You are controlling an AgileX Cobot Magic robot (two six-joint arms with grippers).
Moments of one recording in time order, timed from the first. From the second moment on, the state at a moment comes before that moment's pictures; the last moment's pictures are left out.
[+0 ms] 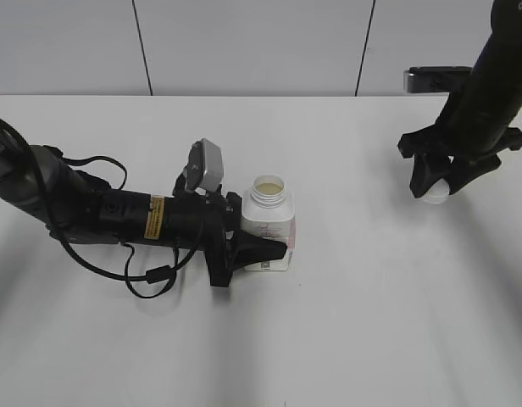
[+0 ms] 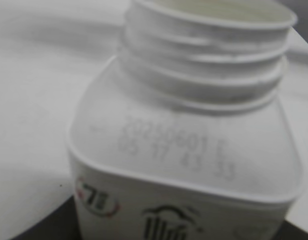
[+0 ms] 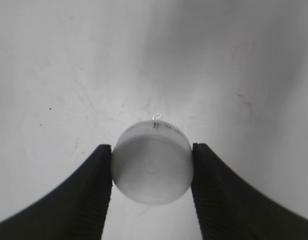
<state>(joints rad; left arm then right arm) -0.34 2.34 -1.12 1.37 -1.09 -0.58 0.16 1.99 -1.42 0.17 0.99 -0.17</state>
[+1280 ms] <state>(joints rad) -0.34 2.34 -1.12 1.37 -1.10 -0.59 0.15 2.05 -1.29 0.12 0.79 -0.07</state>
